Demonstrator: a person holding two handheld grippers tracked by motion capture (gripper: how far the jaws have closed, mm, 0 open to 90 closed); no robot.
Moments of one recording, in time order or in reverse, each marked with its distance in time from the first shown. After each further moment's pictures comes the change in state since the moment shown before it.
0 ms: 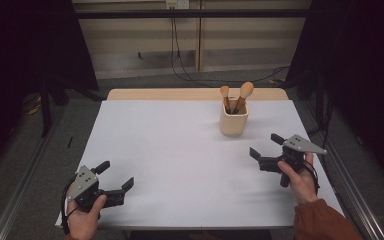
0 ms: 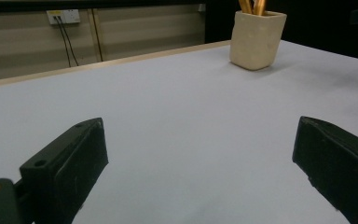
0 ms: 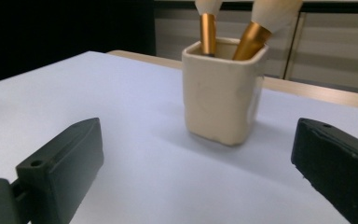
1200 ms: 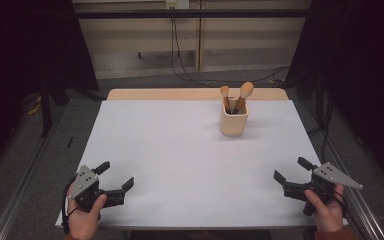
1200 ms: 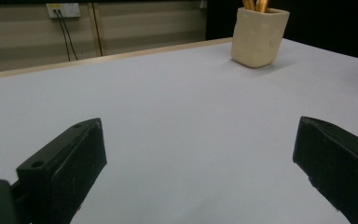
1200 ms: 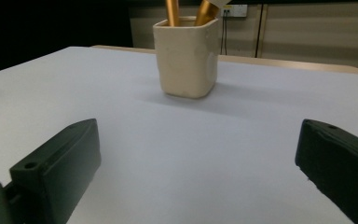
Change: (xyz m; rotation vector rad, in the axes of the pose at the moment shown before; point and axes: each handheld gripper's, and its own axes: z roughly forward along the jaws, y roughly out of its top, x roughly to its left) left arm 0.001 -0.002 0.002 0.015 0.003 -0.034; right arm -0.001 -0.036 -0.082 -0.006 -0.104 0.048
